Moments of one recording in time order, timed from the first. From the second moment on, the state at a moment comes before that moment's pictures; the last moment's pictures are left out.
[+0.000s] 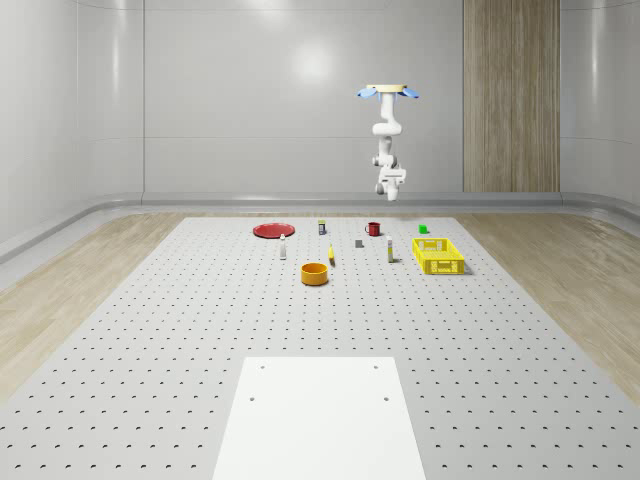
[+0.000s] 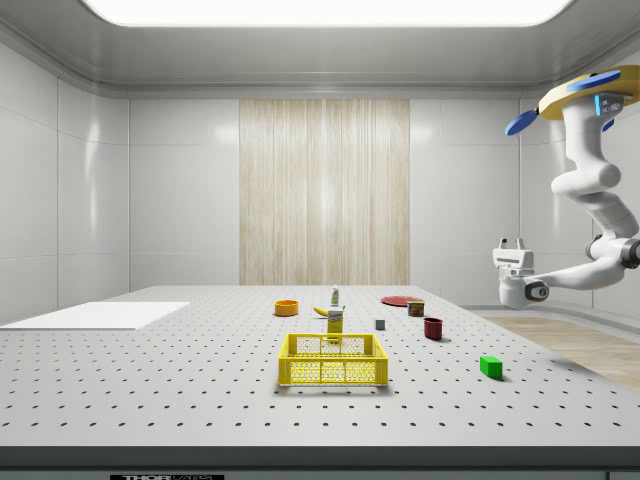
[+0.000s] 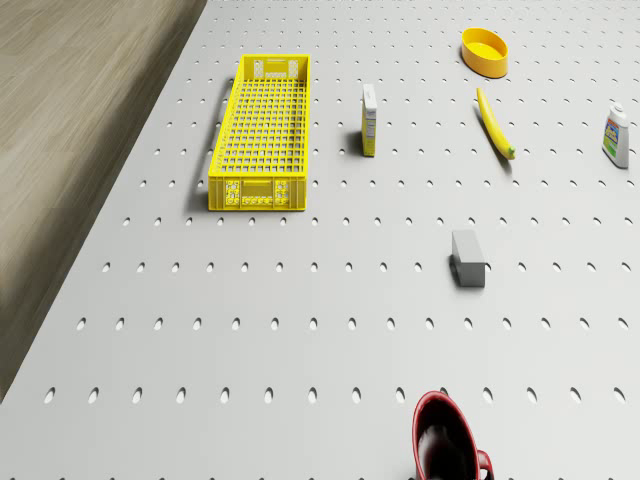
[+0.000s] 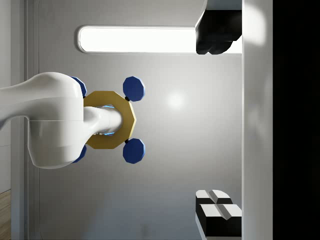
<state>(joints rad) -0.01 -0.70 0.00 -2.05 0.00 1.36 0.78</state>
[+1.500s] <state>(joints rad) -0.01 -0.71 0.01 -2.05 -0.01 1.38 0.78</state>
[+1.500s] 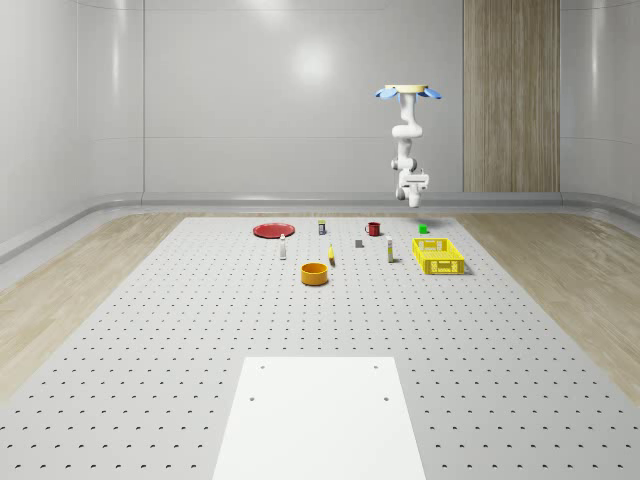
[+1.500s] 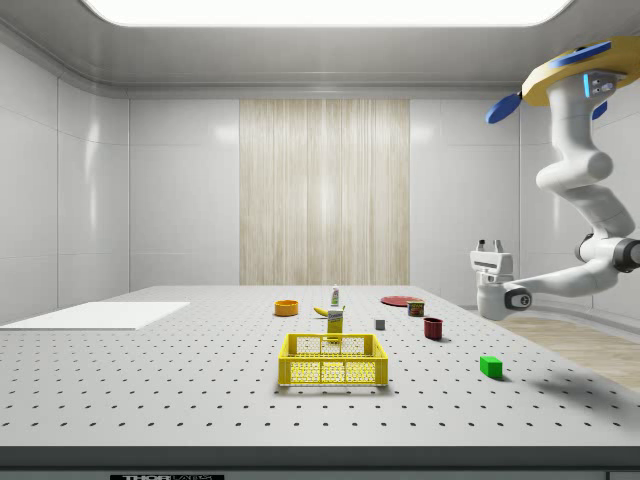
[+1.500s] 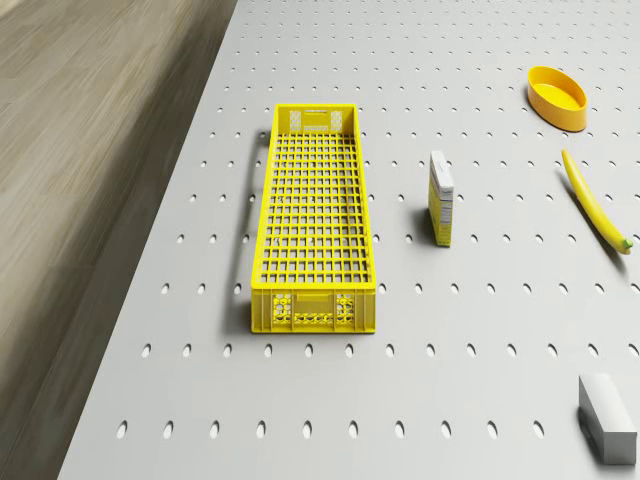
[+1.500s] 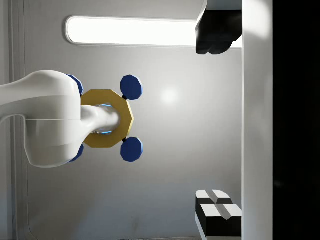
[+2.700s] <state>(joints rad) -0.15 -0.76 0.44 -2.21 -0.63 1.42 0.88</state>
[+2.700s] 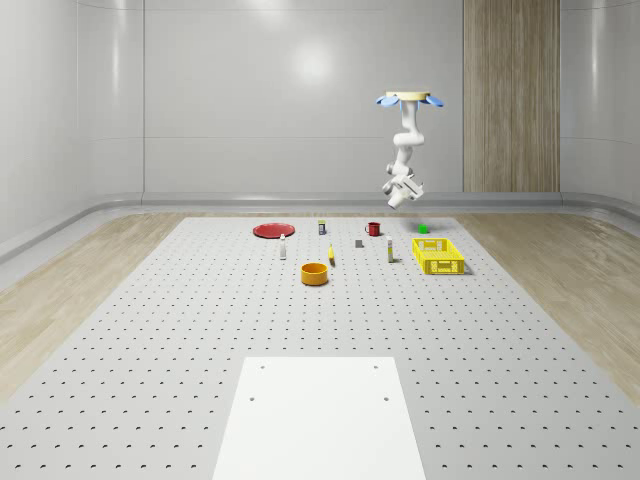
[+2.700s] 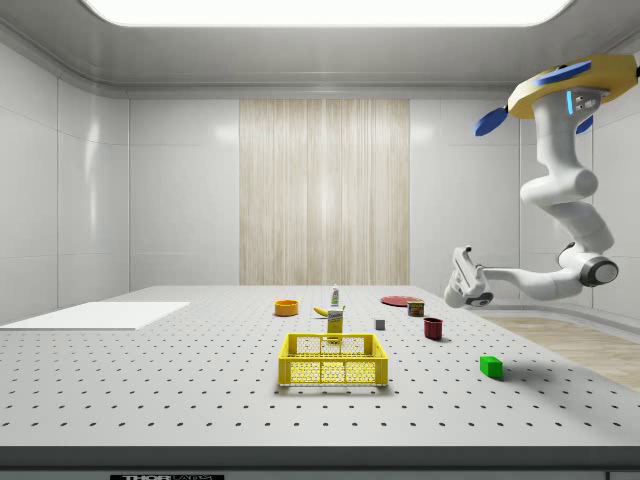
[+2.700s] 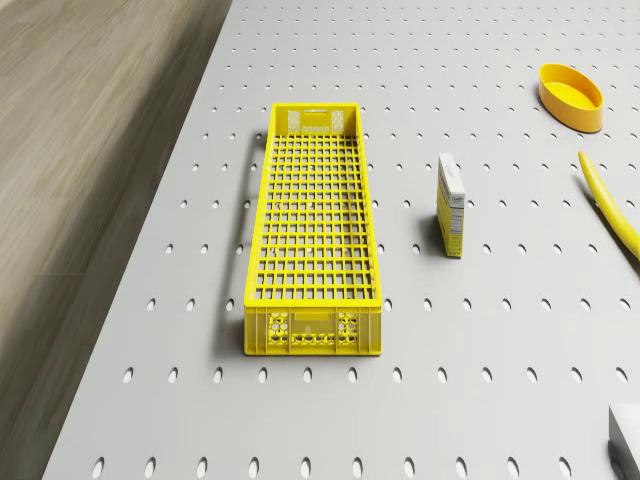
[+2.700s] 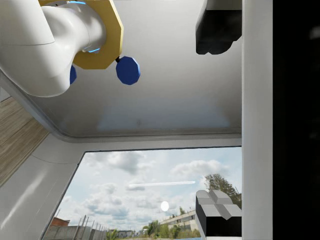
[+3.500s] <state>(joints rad) -0.83 -0.97 1.16 -2.87 -1.91 1.22 1.43</state>
